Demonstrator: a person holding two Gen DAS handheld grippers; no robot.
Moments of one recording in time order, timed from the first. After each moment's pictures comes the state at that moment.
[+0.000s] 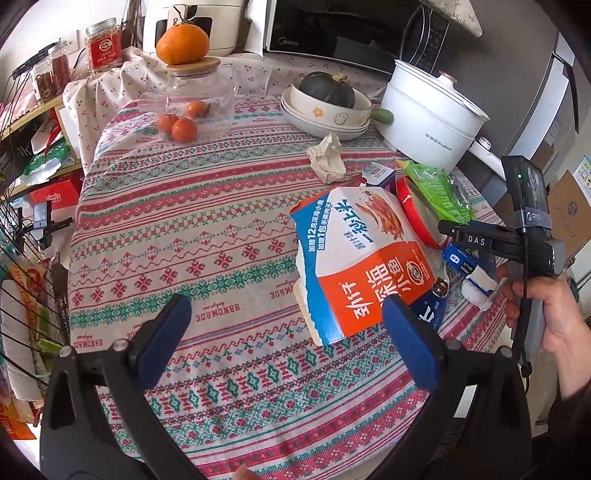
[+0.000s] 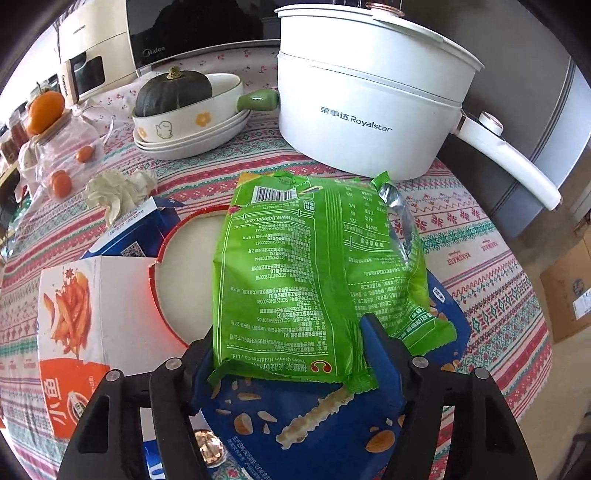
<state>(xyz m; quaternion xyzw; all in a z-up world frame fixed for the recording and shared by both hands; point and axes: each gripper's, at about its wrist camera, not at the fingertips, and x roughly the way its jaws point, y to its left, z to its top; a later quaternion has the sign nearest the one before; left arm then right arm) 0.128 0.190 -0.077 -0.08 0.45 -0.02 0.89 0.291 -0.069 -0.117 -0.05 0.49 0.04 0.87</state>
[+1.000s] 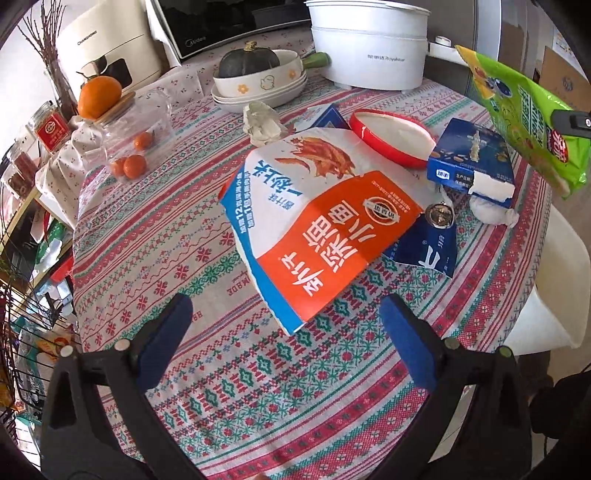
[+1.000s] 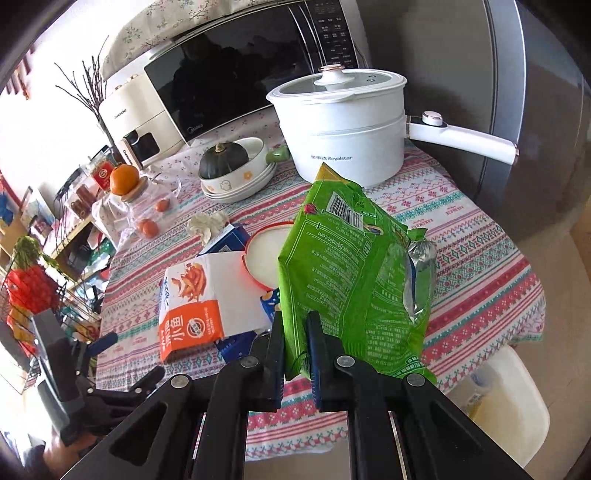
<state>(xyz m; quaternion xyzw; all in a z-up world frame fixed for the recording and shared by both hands) 0.133 0.106 -0.106 0.13 0.47 -0.04 0.87 0.174 -0.141 -0.024 0.10 0.46 0.12 0.88</state>
